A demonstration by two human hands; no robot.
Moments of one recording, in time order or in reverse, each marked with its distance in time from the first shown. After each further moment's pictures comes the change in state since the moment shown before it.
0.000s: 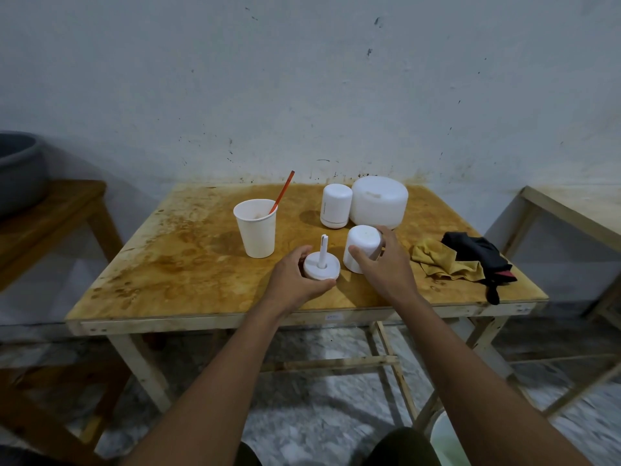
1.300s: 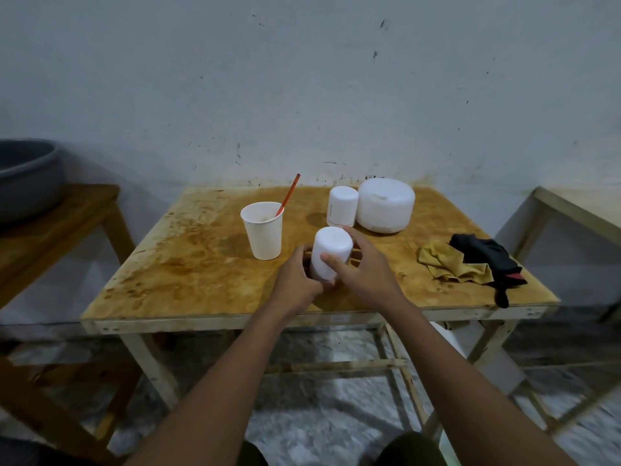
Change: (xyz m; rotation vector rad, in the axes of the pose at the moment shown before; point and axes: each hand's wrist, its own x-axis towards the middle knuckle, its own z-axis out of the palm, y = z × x) left_hand -0.004 0.012 0.000 -0.021 0.040 -0.055; right_hand -0.014 -0.022 0.022 0.145 -0.232 -0.200
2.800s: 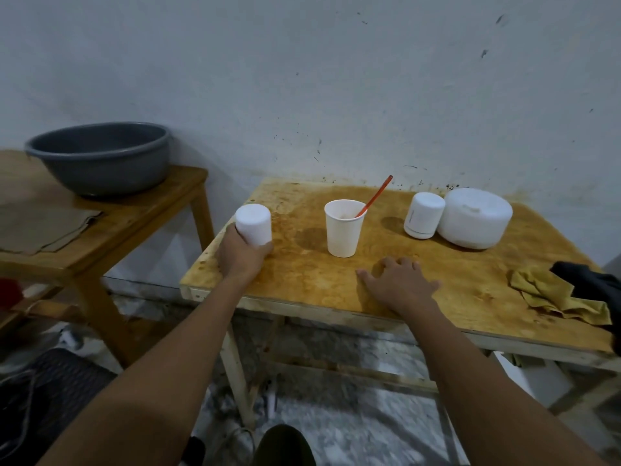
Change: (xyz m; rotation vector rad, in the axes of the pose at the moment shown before) left_hand 0.008 -0.085 -0.179 0.123 0.697 -0.206; right_hand 0.022 -0.028 0.076 -0.858 -0.353 0.398
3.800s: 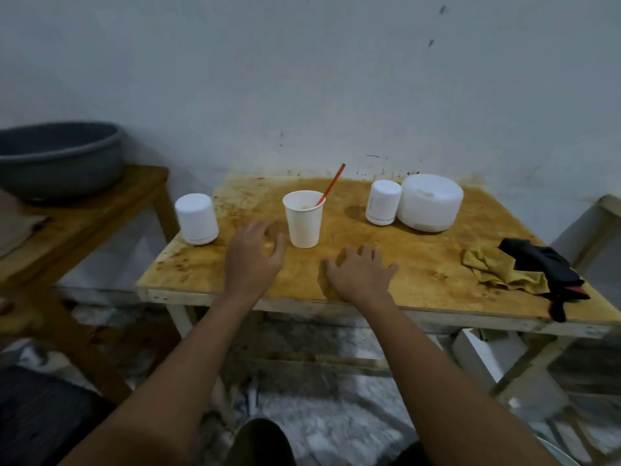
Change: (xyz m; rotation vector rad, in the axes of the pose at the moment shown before) left_hand -0.078 0.046 0.027 0.123 -0.031 0.594; right_hand -0.005 0.003 0.009 0.088 0.061 -0.025
